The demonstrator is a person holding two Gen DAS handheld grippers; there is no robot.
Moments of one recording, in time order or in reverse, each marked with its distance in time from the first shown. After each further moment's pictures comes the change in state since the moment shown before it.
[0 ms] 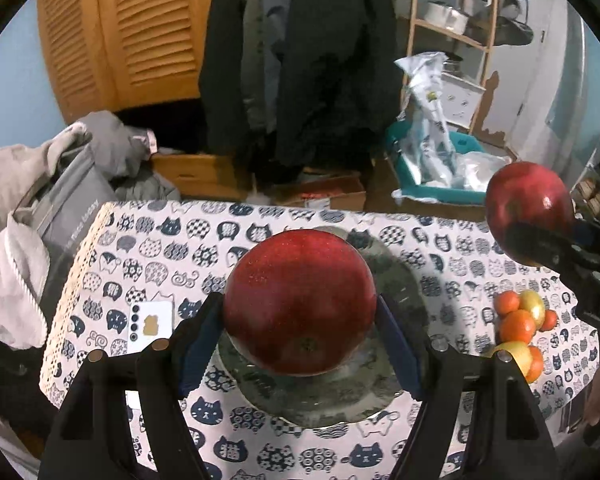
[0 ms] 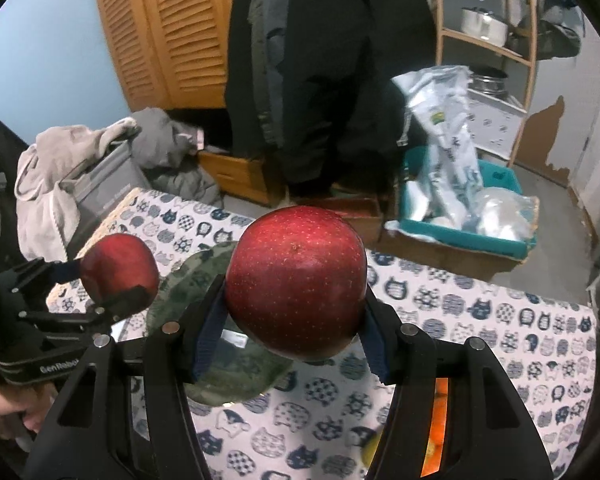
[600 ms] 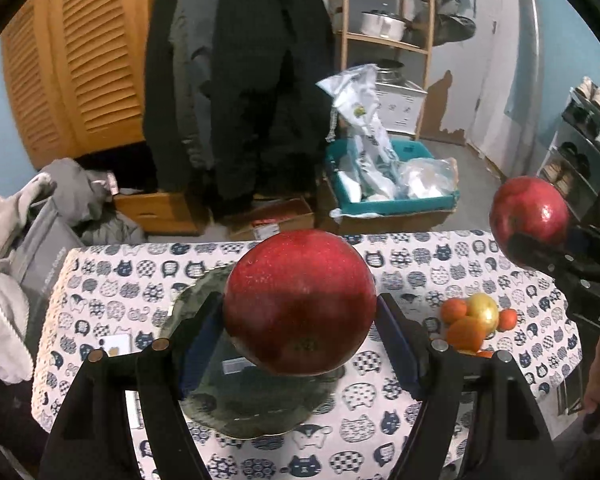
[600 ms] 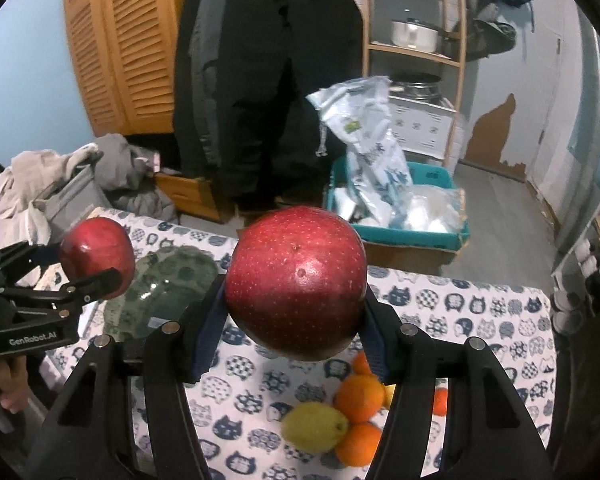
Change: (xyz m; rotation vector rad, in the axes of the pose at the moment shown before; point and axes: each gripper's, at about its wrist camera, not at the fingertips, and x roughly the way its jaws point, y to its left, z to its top) left arm -0.035 -0.082 0.014 0.109 -0.081 -0.088; right arm -0.072 -0.074 -0.027 0.050 -0.081 -0.127
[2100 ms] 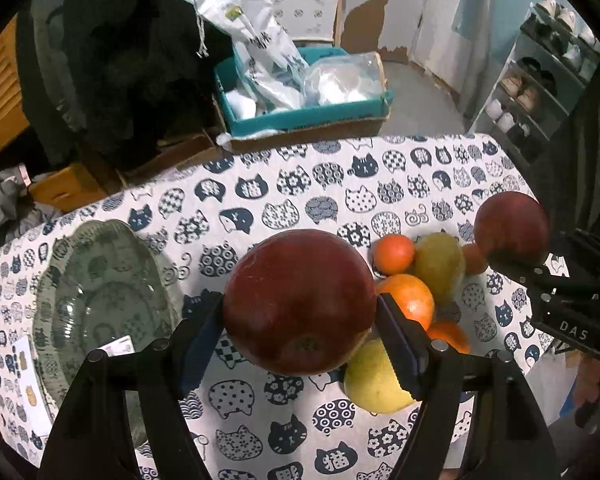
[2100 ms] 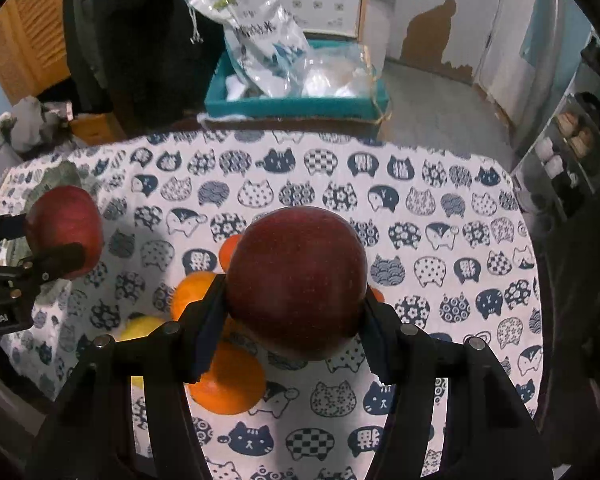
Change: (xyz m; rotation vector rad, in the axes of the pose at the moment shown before) left arm 0.100 -0.140 -0.029 0.165 0.243 -0.163; right arm 0.041 -0.132 -0.107 0.165 0.273 -0.177
